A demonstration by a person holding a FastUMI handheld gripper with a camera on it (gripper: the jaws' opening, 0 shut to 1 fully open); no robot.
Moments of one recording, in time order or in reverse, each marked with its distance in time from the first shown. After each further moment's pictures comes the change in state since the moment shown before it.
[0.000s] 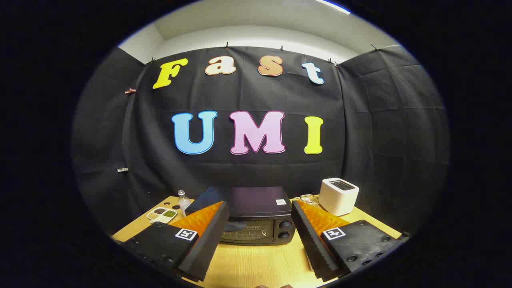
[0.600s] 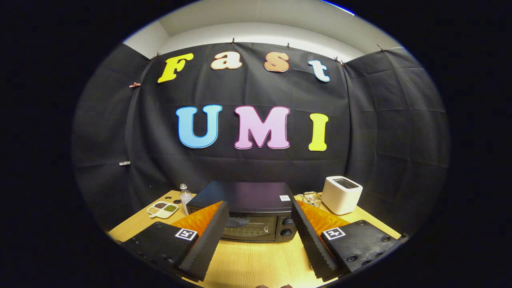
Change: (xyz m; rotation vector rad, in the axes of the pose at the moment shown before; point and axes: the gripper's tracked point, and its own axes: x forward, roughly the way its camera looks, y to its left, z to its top) arm 0.003 0.008 -0.012 -0.024 0.027 0.019
